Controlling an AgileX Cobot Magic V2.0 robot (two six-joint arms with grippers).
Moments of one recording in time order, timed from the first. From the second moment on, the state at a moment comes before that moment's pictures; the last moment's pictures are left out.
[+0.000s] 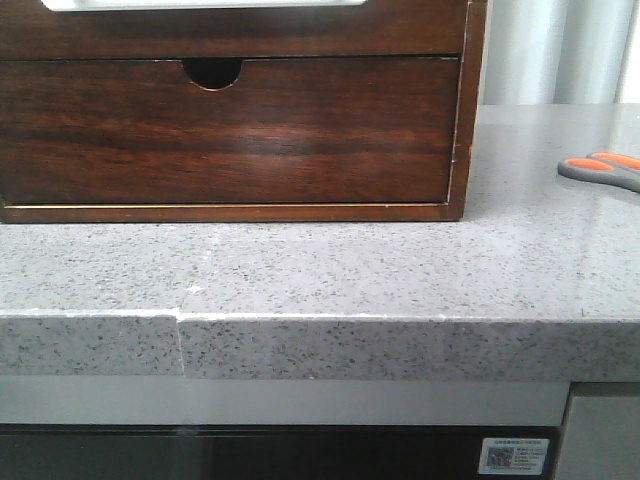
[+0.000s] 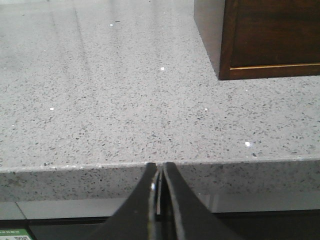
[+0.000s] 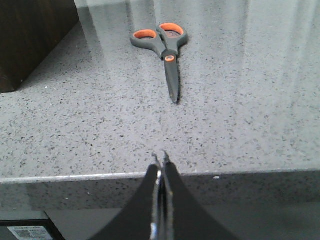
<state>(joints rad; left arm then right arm) -0.02 0.00 0.00 -0.03 0.33 0.13 -0.05 -0.01 0.02 -0.02 0.33 0.08</state>
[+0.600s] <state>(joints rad) -0.02 0.00 0.00 0.05 0.33 0.13 -0.05 -0.01 0.02 -0.02 0.33 0.08</state>
